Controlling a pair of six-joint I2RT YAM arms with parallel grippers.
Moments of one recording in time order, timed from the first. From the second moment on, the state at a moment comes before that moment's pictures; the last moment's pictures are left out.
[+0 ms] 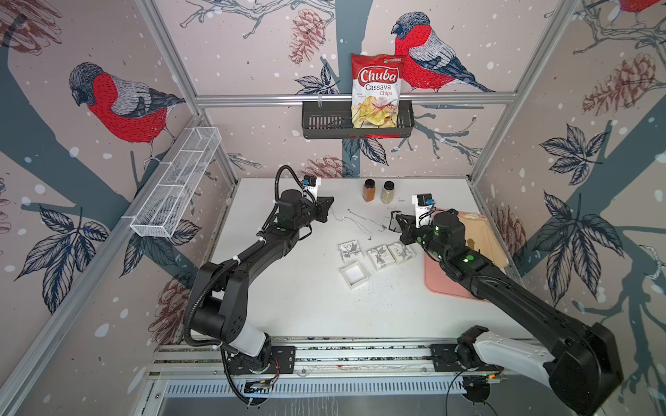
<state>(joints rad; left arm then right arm) -0.30 1.57 1.00 0.33 0.43 -0.26 0.56 1.10 0.78 0.04 -0.04 0.23</state>
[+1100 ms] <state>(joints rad) -0.23 1.83 1.05 0.37 0.62 -0.25 0.53 1.11 0.82 0.00 -0.07 0.21</state>
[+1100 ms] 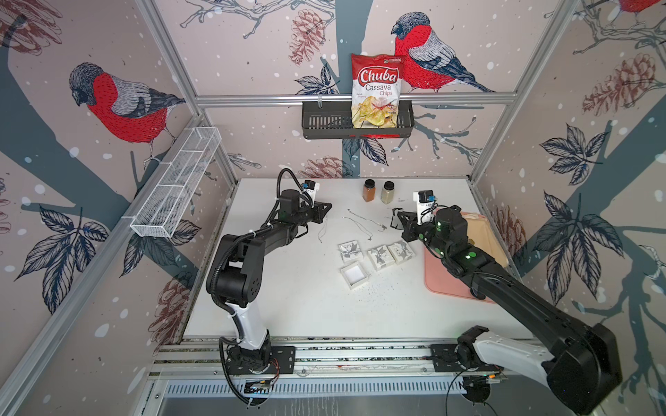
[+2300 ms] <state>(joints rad) -0.46 2.06 1.11 0.40 0.67 -0.29 0.53 1.13 0.82 -0.01 -0.08 0.21</state>
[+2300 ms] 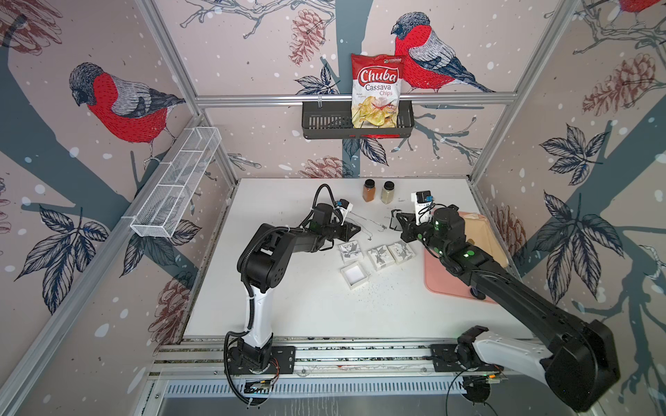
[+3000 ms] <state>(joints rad) -0.51 2.00 1.18 0.25 0.67 -0.22 0.54 1.17 0.83 -0.06 -0.10 0.21</state>
